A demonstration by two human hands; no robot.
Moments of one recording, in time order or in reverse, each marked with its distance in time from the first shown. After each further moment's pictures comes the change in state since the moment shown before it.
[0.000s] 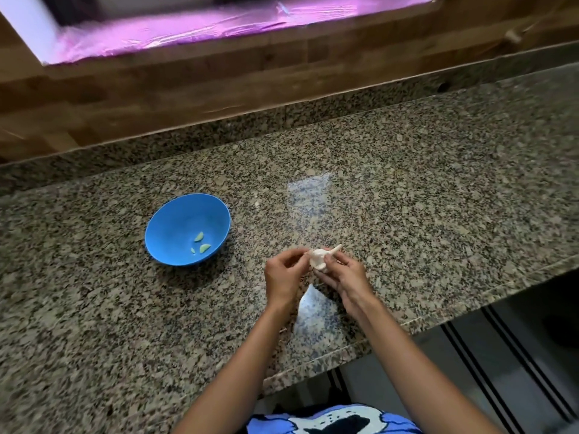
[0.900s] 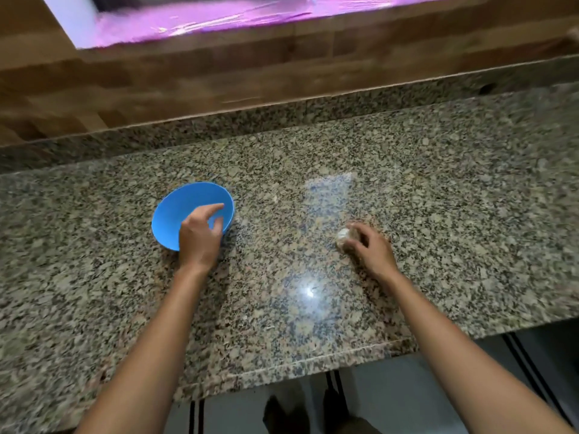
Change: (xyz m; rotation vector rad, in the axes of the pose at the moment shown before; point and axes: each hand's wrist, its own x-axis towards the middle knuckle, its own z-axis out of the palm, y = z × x) left_hand 0.035 0.061 -0.106 0.825 0.424 0.268; right_hand 0.072 -0.049 -0.049 -1.049 -0.073 -0.386
